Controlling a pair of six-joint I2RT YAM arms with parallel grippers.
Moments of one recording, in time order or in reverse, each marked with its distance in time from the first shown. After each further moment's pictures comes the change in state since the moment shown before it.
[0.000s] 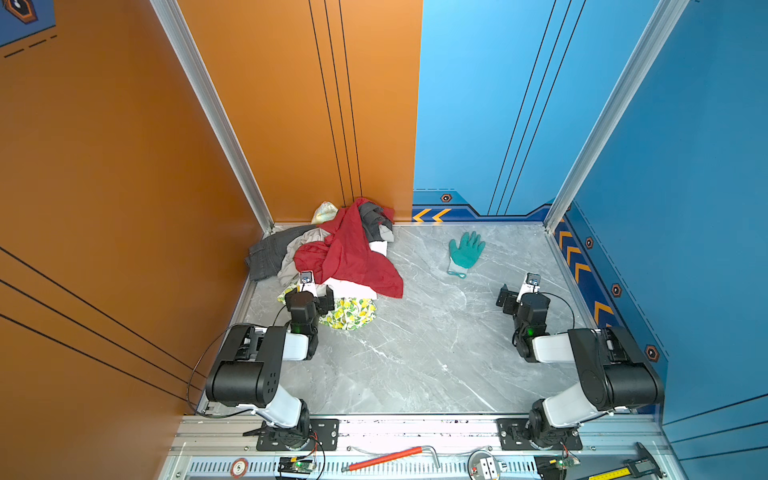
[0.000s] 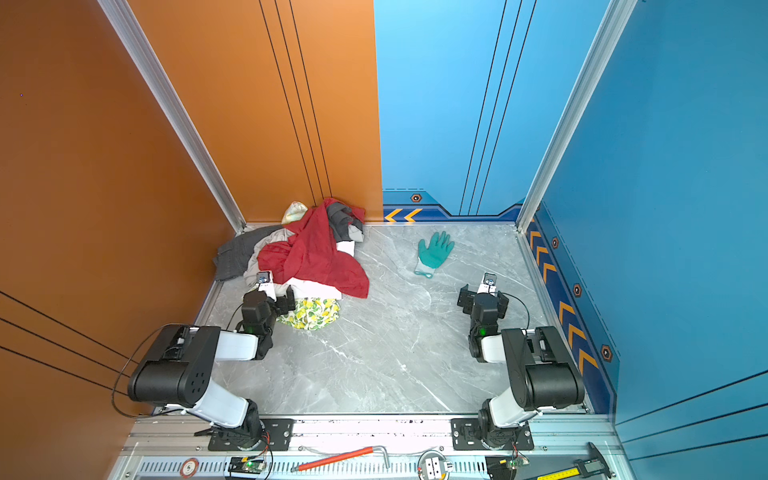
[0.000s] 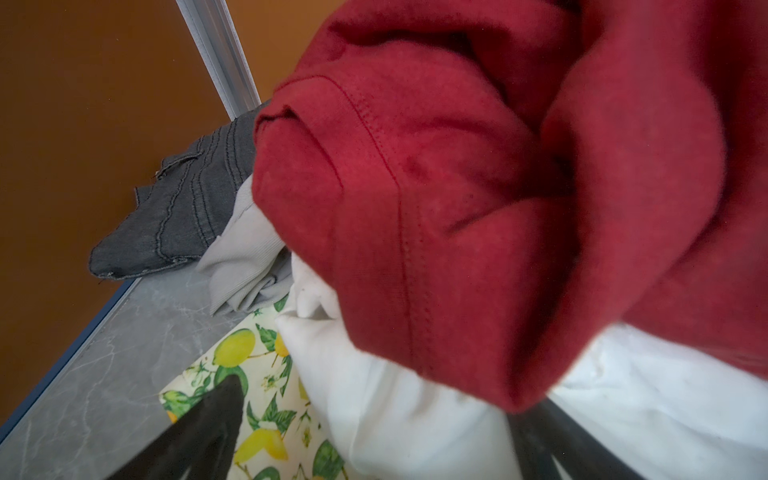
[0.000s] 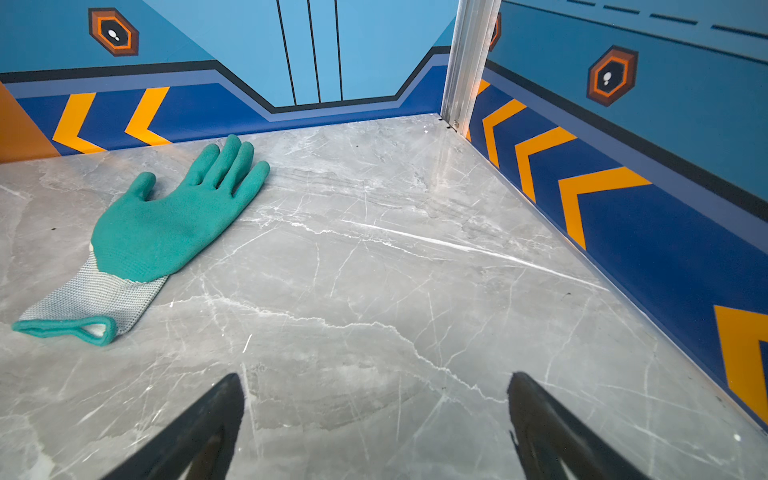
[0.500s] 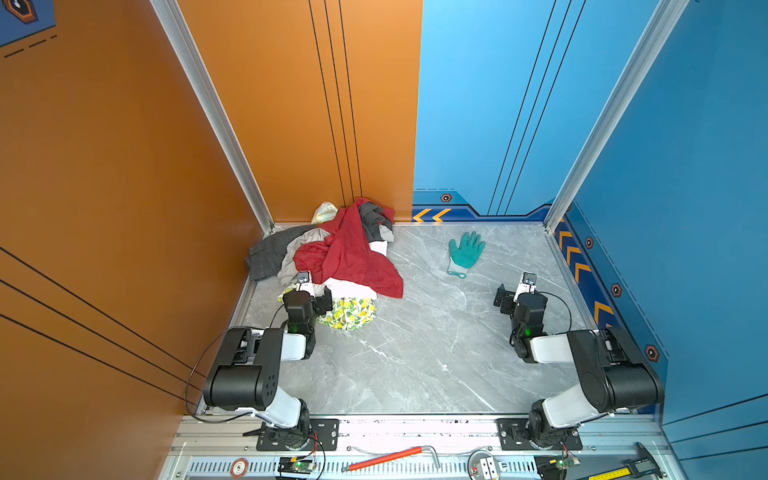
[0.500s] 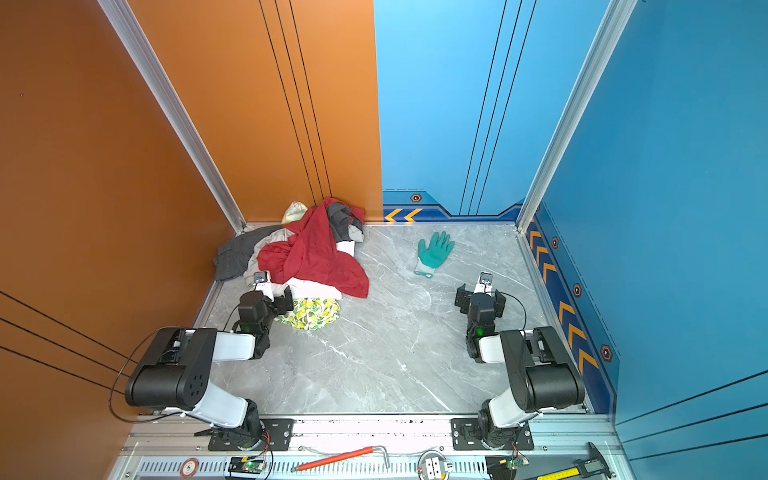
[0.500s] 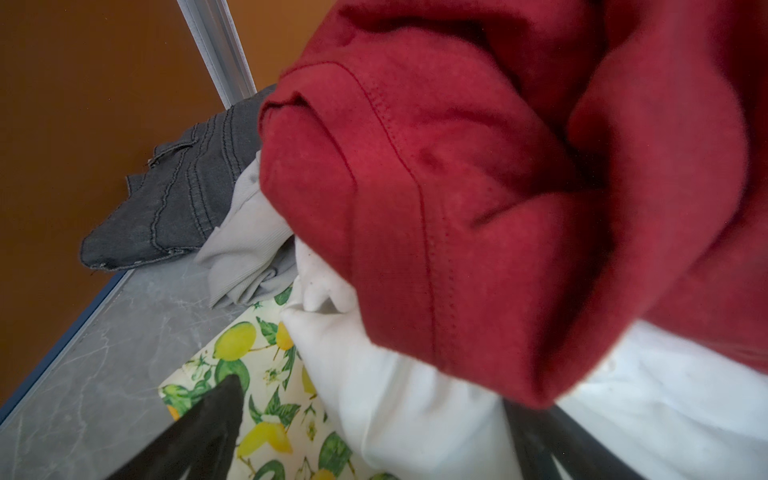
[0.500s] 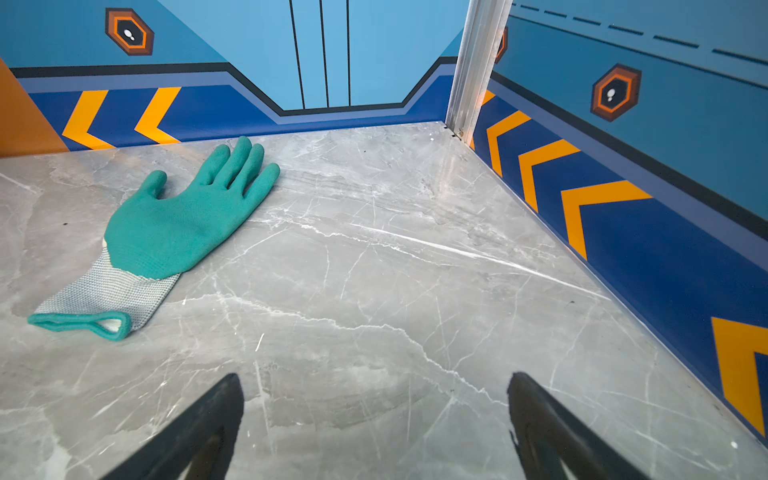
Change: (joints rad) left arm 0.042 -0.045 0.005 -0.066 0.062 -0.019; right arm 0.044 -0.010 -0.001 0.008 0.045 -0.027
